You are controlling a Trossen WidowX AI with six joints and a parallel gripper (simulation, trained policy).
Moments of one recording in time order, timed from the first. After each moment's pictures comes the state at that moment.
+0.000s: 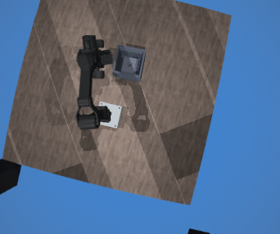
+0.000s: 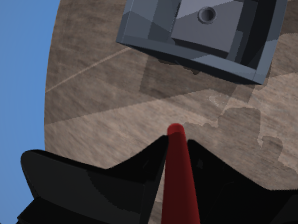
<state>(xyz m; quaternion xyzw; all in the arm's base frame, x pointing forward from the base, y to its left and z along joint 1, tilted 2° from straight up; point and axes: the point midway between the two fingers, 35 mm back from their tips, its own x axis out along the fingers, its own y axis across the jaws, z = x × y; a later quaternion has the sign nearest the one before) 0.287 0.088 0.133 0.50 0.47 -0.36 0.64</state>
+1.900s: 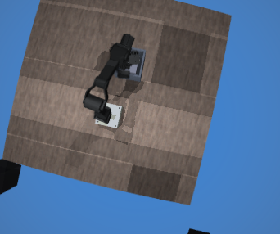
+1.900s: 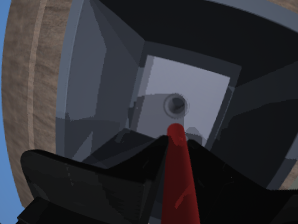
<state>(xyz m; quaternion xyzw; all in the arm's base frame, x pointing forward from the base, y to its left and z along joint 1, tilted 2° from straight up) 0.327 -0.037 0.071 0.46 0.50 -0.43 0.60</state>
